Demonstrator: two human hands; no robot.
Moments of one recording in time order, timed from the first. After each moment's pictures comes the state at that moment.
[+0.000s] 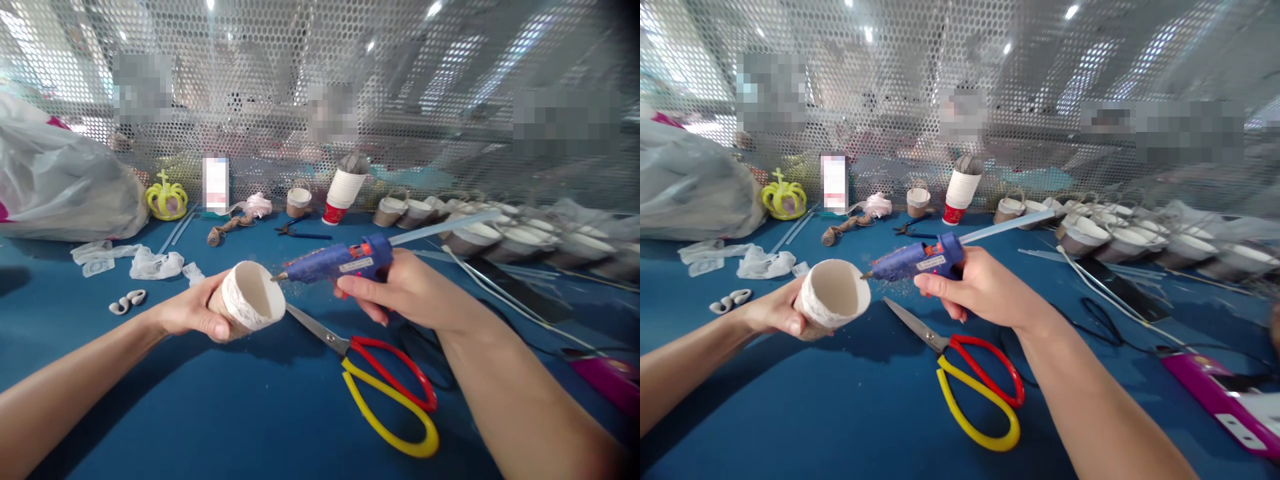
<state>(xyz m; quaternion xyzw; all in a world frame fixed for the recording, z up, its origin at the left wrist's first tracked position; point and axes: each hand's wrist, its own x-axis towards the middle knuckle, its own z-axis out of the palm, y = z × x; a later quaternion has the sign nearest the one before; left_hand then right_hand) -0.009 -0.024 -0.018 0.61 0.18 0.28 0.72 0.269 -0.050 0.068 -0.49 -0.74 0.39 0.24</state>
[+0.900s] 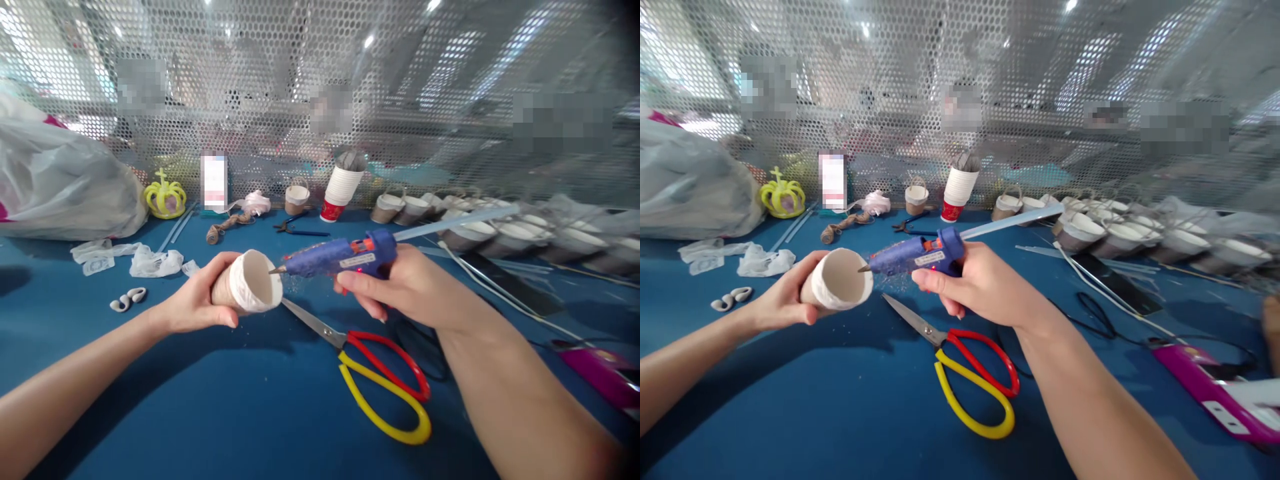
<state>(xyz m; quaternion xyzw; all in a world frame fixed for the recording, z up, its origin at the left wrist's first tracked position) -0.009 -0.026 -0.017 0.75 0.25 0.39 0.47 0.266 -0.058 0.074 -0.49 -0.75 0.37 0.25</state>
